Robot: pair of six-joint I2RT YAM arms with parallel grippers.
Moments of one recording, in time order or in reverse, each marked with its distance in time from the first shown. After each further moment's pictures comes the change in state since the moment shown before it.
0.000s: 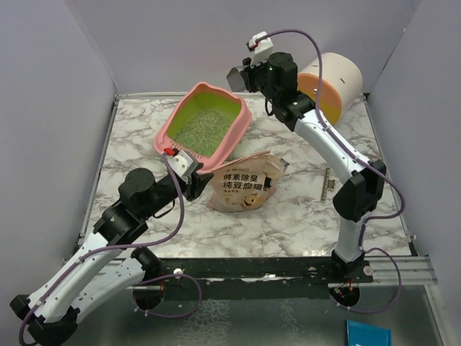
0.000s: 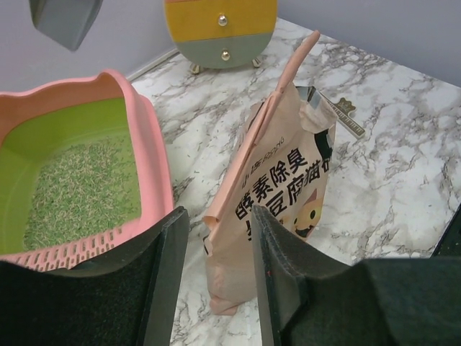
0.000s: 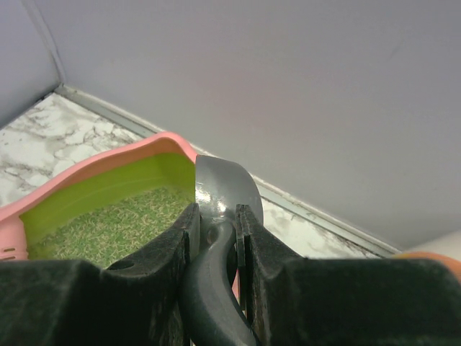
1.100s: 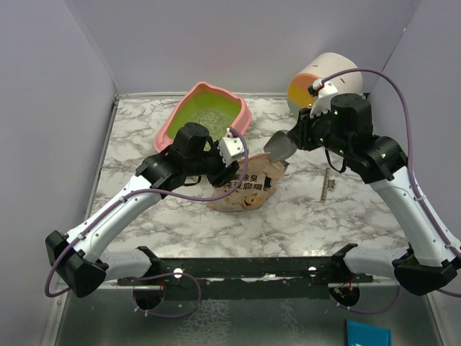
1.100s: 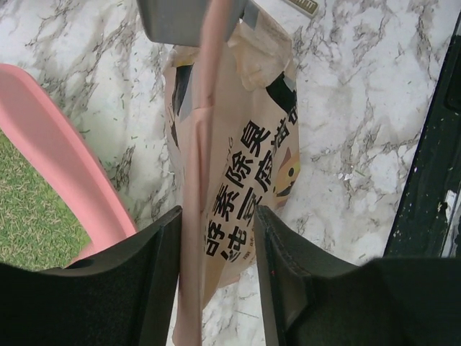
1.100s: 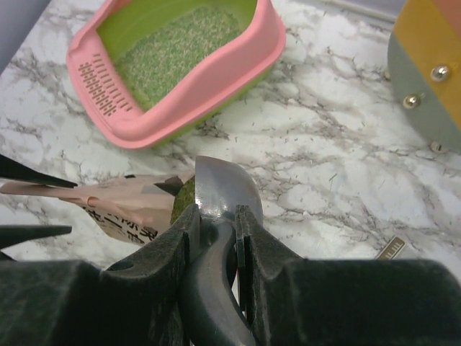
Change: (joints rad) left arm 0.001 0.555 0.417 -0.341 0.284 0.285; right arm -0.002 -0.755 -0.407 -0.675 -0.024 0.269
